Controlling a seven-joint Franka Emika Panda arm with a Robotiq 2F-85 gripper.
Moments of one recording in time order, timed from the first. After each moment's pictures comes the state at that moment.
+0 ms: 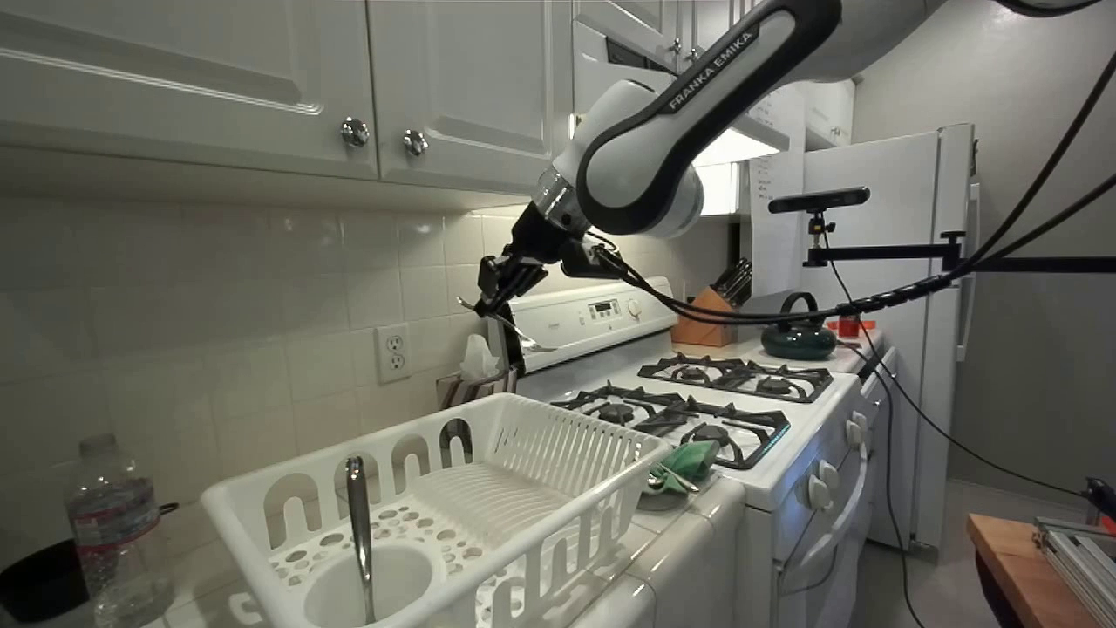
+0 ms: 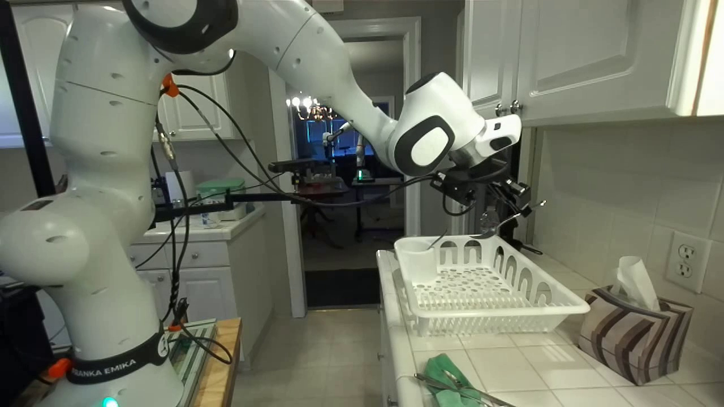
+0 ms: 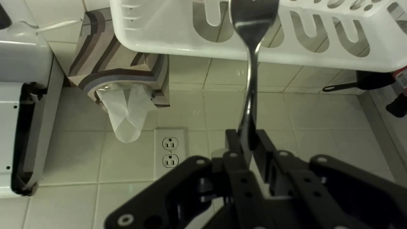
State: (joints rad) arm 0.03 0.30 -0.03 -1.97 0.05 3.04 0.05
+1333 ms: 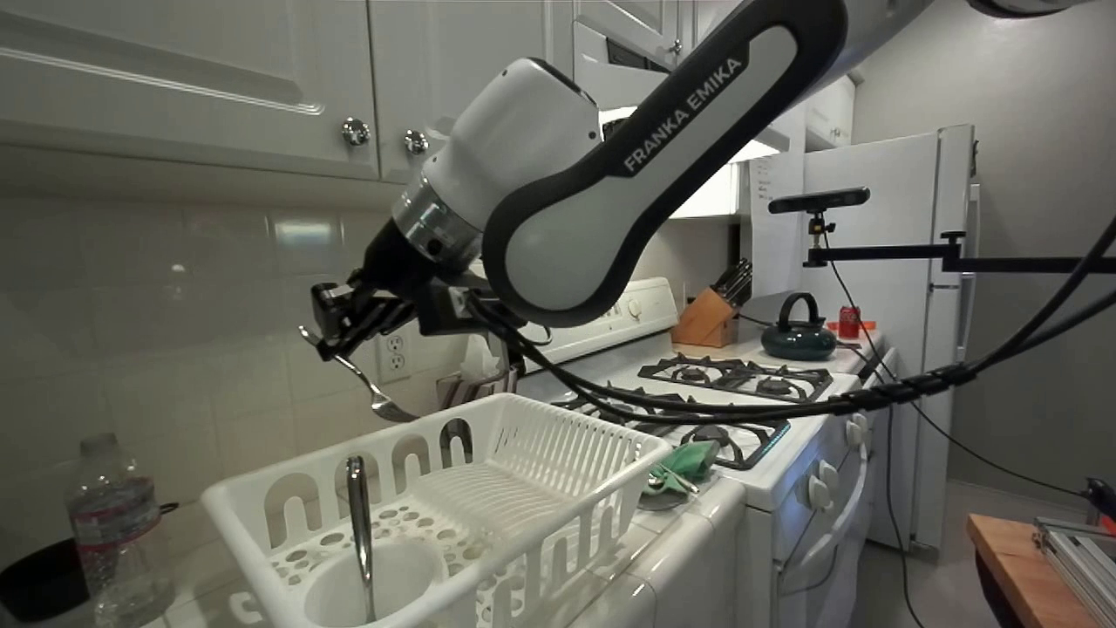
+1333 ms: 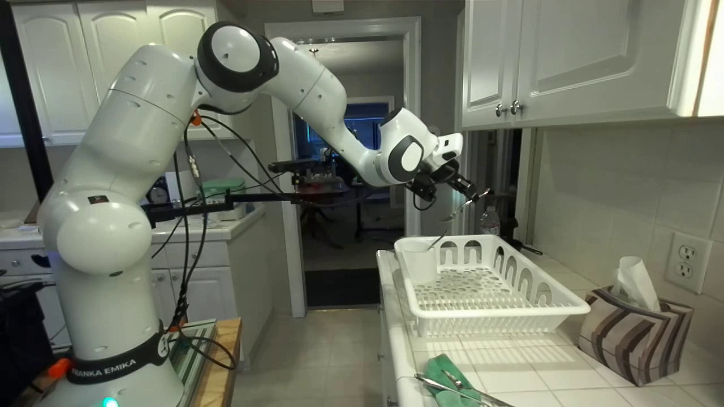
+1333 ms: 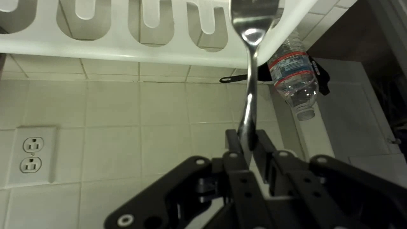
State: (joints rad) arm 0.61 0.54 -0.39 -1.76 -0.05 3.13 0.45
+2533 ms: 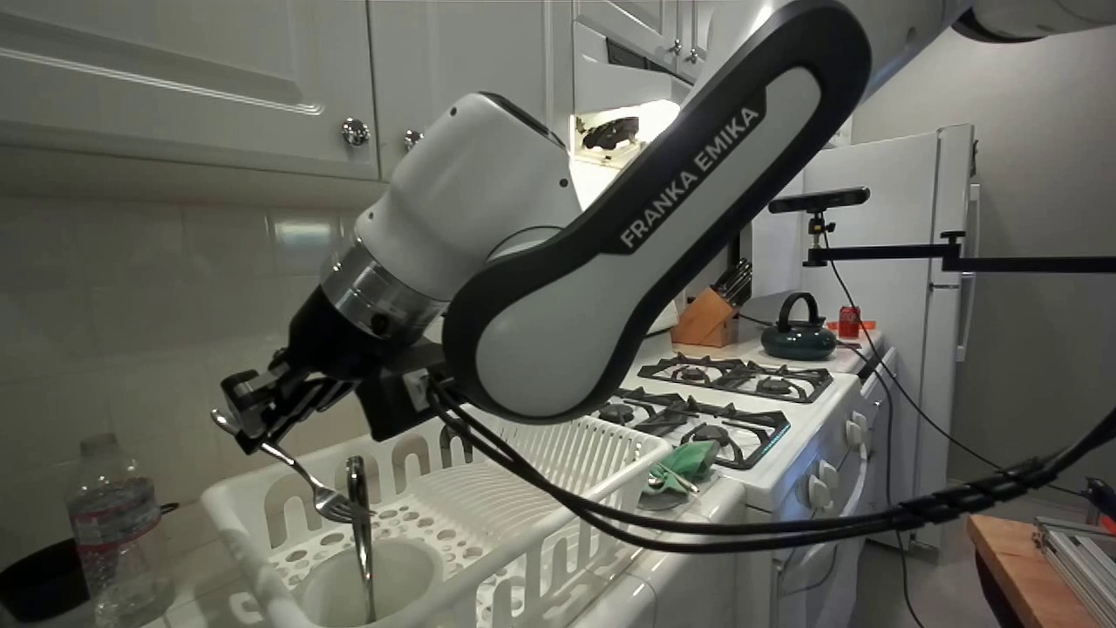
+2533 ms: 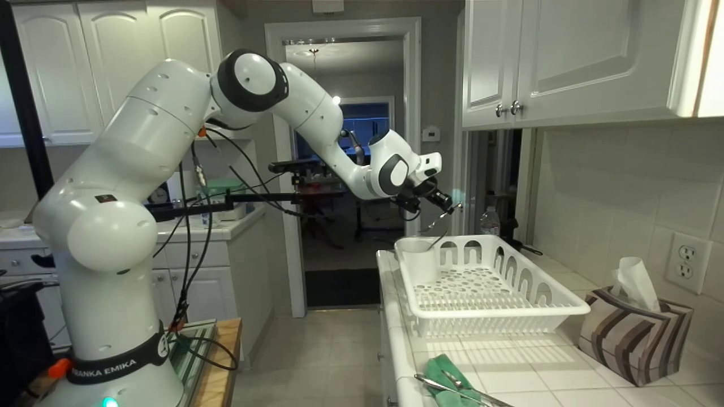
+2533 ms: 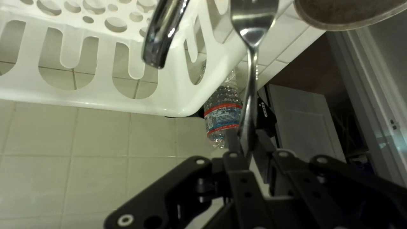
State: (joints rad) arm 0.69 0.65 -0.35 -1.70 -0.05 3.14 0.42
